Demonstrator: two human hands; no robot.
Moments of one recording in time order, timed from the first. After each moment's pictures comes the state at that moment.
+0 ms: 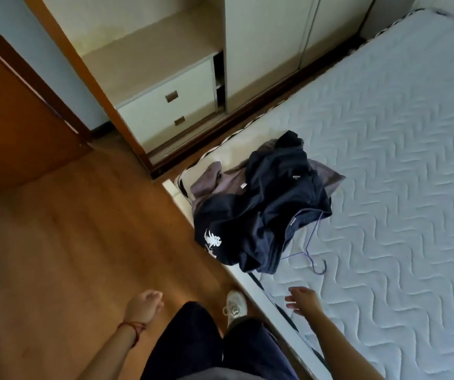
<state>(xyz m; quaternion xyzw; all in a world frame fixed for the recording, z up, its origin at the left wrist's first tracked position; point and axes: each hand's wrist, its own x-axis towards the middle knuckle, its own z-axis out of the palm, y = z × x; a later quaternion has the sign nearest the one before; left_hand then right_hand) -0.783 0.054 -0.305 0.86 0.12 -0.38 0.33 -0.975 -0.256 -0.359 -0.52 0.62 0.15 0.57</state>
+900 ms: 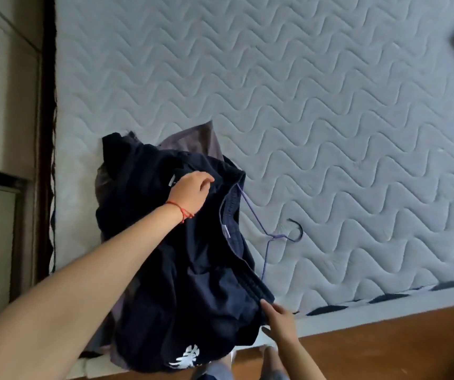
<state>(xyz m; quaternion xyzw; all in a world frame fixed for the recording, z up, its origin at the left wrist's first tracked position) -0.688 -0.473 -0.435 0.63 -0.70 -0.32 0.05 -0.866 -0.224 -0.485 0.01 0.76 -0.16 0.63</state>
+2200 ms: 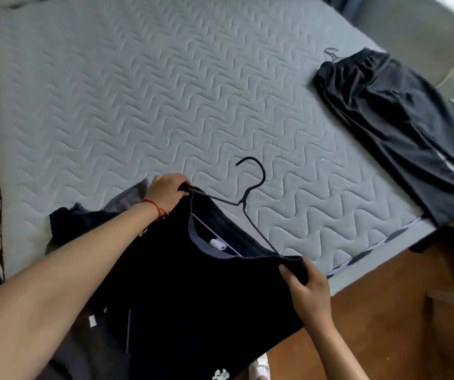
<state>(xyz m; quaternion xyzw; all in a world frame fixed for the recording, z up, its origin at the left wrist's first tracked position) -0.805 -0.511 -0.342 0.49 -0.85 -0.20 0.03 -0.996 -0.232 -0.327 -0.29 0.82 -0.37 0.32</state>
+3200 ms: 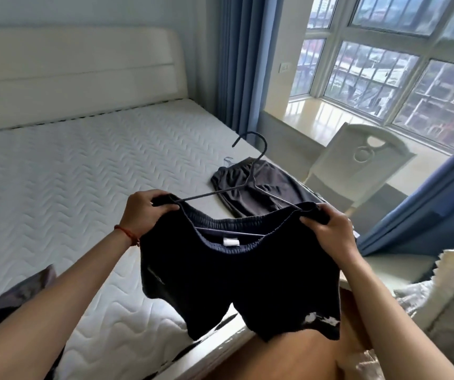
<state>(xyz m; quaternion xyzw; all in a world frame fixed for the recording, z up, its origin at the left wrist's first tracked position) -1.115 -0.338 -0.081 0.44 -0.77 -0.28 0.36 -1.420 -0.146 -0.078 -0.39 0.79 -0.45 0.12</state>
